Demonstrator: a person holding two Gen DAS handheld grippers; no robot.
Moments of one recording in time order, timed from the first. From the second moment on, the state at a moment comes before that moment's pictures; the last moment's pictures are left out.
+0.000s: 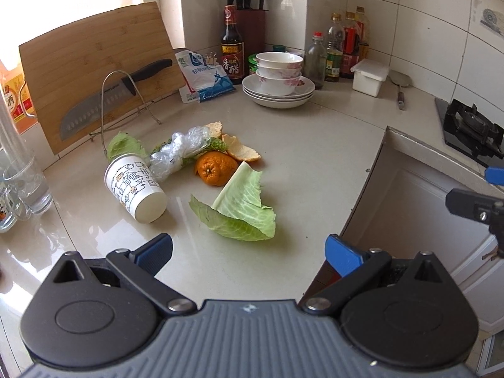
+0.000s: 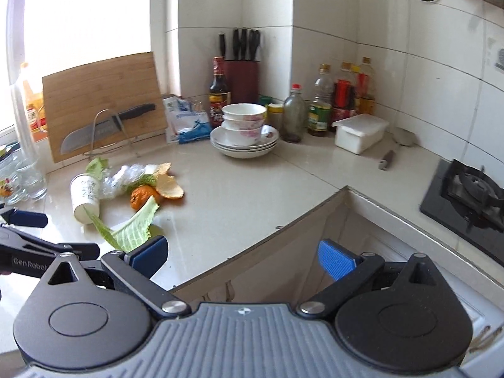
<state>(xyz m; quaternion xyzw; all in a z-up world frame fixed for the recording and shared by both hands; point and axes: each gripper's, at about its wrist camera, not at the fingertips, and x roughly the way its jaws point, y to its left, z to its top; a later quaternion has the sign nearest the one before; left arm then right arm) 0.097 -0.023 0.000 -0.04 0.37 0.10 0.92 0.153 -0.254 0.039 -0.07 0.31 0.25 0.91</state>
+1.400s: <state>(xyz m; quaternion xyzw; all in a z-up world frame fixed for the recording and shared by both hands) 0.205 0.146 -0.051 -0.22 0.38 0.27 0.86 0.238 -0.073 -0.099 -0.20 0.31 0.53 0.76</state>
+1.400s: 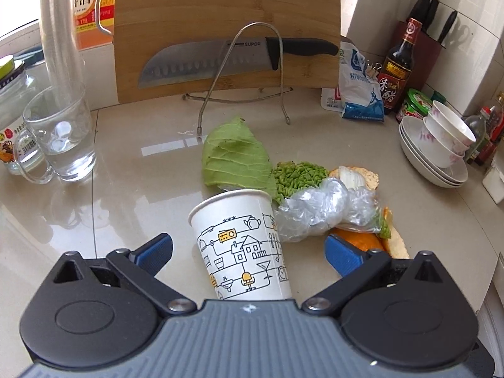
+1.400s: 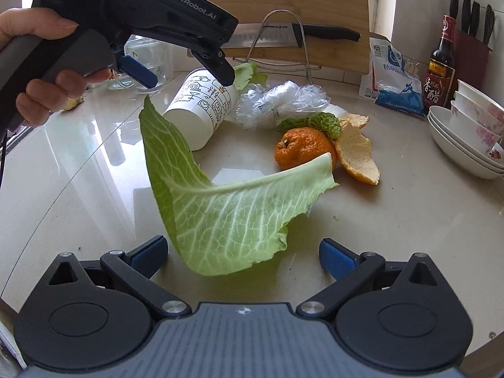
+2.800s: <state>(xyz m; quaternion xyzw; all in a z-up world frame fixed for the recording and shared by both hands) 0.210 0.129 -0.041 -0.17 0.43 0.20 0.86 0.259 -0.079 -0.056 -0.15 0.33 0.54 0.76</state>
